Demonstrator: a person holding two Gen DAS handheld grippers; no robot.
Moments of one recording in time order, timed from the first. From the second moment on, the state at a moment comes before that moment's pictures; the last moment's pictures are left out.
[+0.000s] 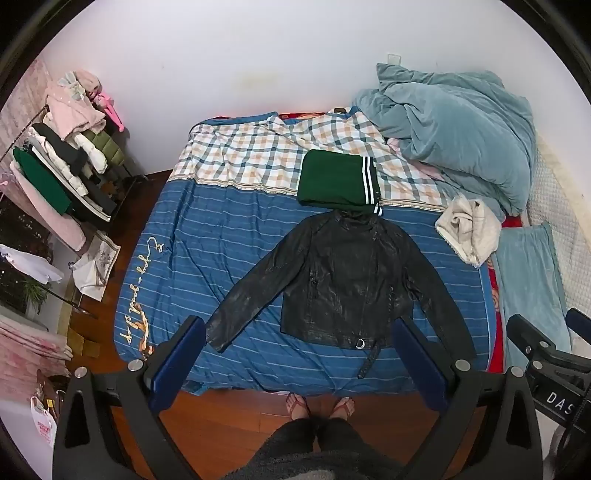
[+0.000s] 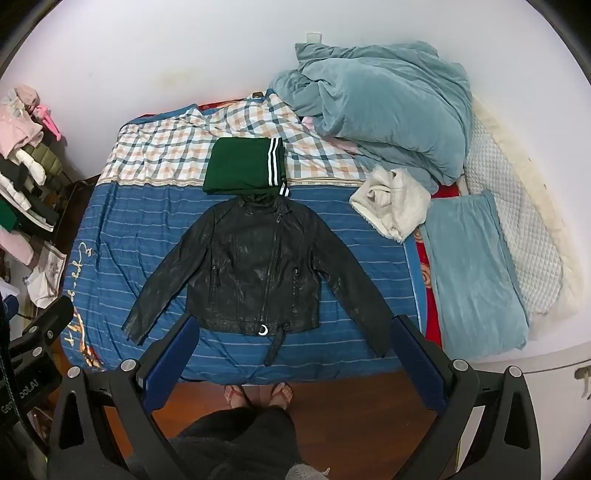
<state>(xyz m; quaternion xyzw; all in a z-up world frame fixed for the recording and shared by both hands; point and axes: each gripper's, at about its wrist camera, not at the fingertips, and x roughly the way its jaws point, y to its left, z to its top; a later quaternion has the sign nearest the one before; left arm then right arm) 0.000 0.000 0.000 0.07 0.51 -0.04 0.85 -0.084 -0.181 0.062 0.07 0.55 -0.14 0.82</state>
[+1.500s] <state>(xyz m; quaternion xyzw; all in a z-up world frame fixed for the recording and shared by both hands) -0.002 -0.010 0.000 0.07 0.51 -0.05 0.85 -0.084 -0.181 0.071 0.06 0.55 -0.14 0.82</state>
